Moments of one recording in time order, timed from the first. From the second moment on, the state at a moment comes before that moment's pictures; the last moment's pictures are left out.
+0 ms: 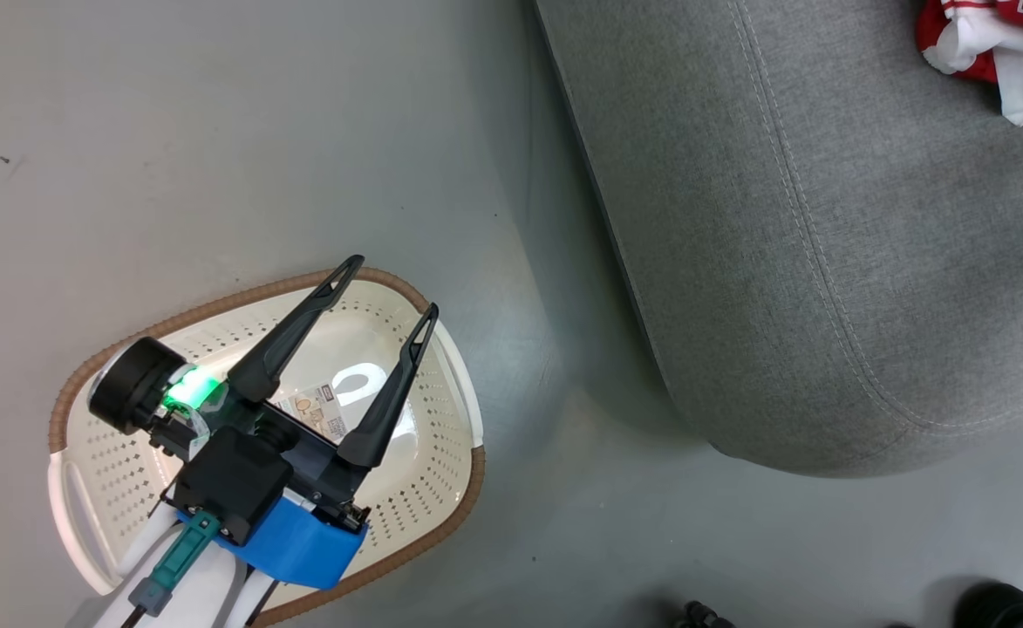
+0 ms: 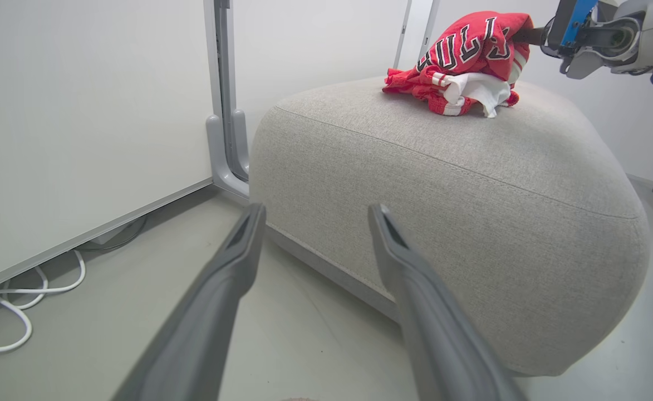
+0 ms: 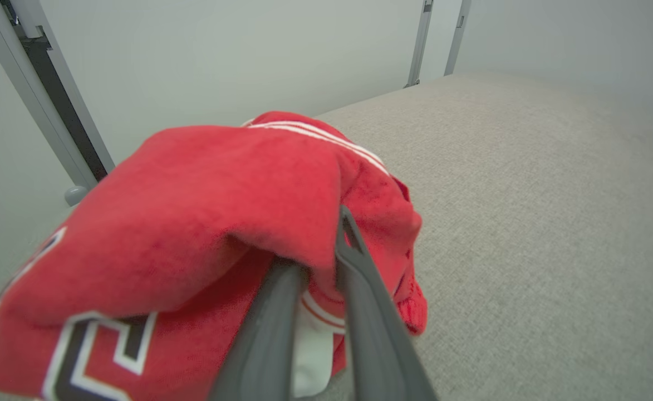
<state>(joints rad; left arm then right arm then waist) -0.31 0.44 -0.50 -0.09 -0.19 -0.10 -0.24 -1.00 -0.25 -0.54 0.89 0.13 0.13 -0.23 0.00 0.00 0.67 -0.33</state>
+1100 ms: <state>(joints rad) -0.18 0.17 -0.43 0.11 -0.24 -0.12 -0.26 -0.58 -0.27 -0.40 0.73 0.12 0.13 -0.20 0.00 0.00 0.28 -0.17</state>
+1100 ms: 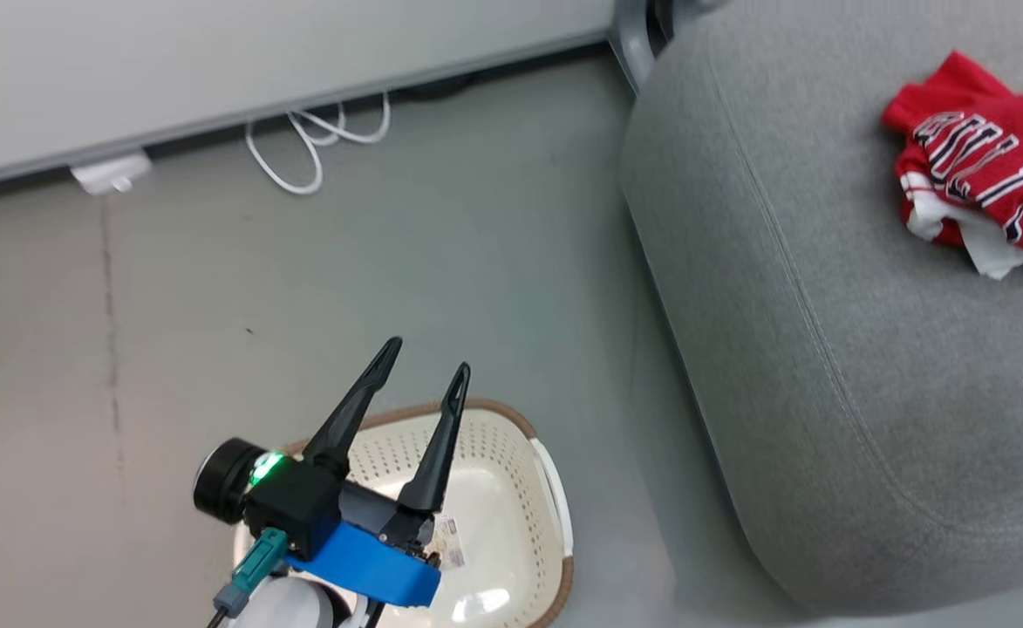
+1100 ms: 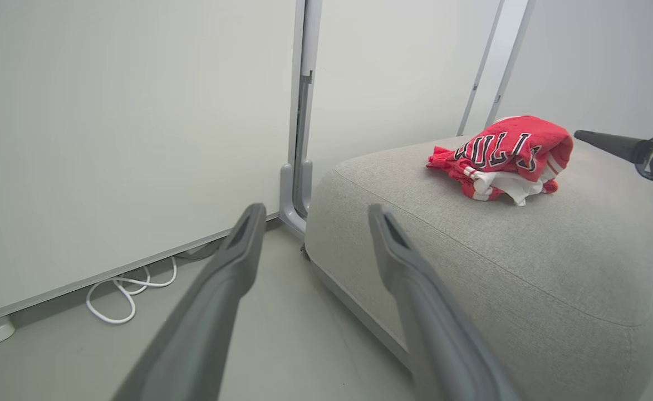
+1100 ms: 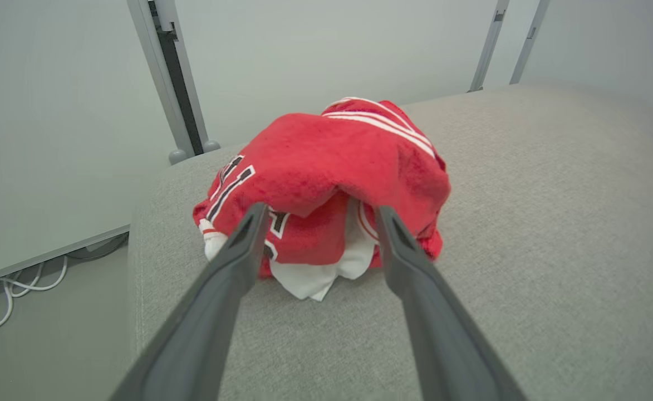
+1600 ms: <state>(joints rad) -0.06 0.10 -0.33 0.19 -0.24 -0.13 -0.26 -0.22 -0.15 -0.31 0.37 0.13 0.13 -0.12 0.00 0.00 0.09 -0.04</state>
